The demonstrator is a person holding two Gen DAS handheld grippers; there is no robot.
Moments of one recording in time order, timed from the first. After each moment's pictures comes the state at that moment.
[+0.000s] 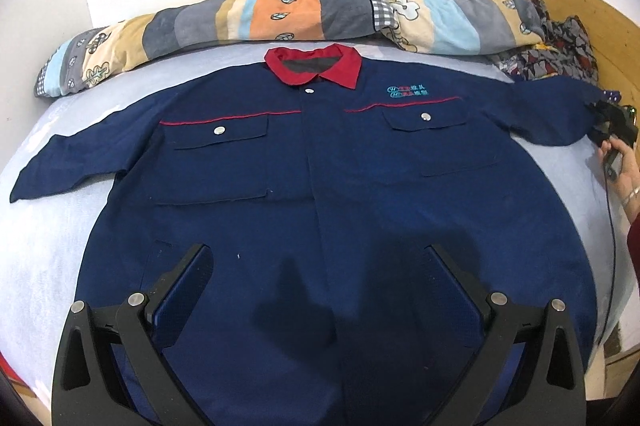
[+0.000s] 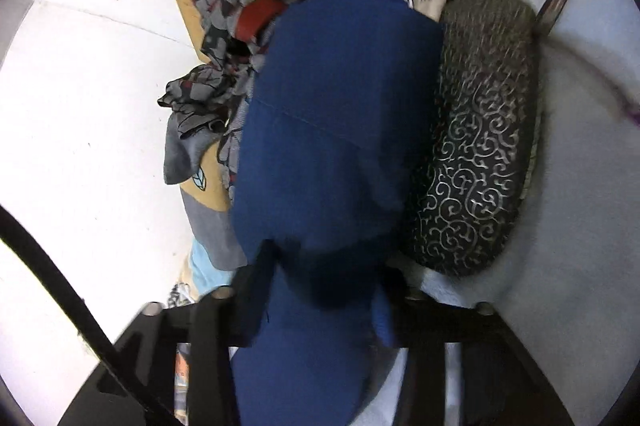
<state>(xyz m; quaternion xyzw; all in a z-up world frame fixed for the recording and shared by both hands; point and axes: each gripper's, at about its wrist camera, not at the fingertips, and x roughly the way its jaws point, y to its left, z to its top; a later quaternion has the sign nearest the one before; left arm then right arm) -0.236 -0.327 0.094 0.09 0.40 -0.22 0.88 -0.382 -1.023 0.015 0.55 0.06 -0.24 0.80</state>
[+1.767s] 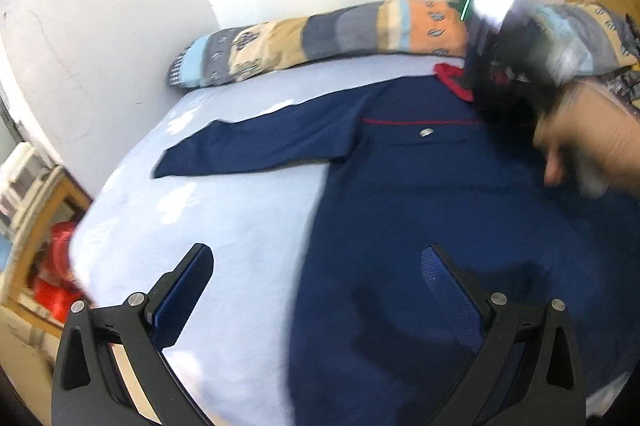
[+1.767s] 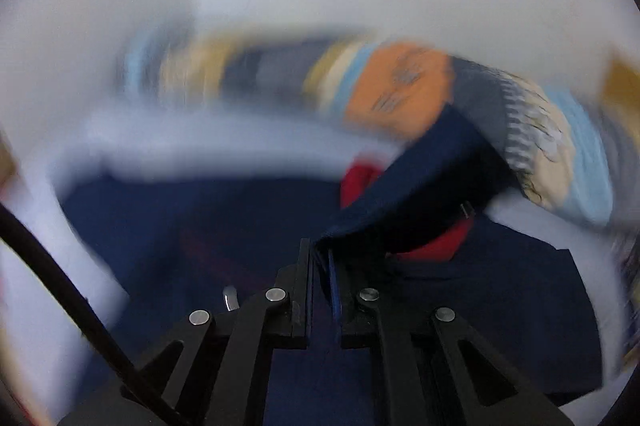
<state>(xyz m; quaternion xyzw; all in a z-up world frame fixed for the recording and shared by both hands) -0.251 -0.172 0.159 0.15 0.38 0.00 0.91 -0.028 -0.409 0.127 -0.06 0.40 0.02 0.91</state>
